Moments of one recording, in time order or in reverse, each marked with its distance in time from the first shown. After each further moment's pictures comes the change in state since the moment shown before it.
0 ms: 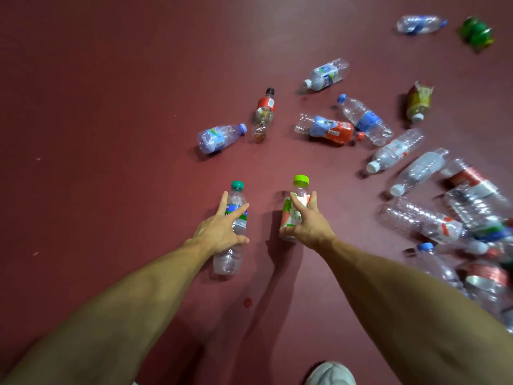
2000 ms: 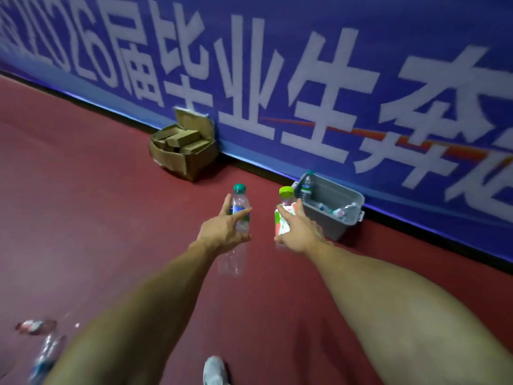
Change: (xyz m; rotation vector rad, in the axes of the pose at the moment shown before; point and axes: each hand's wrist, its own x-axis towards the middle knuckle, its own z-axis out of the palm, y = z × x) left_hand -1.280 0.623 0.072 0.910 -0.696 2.123; right_hand -1.486 -0.191 -0.099 0.671 1.165 1.821
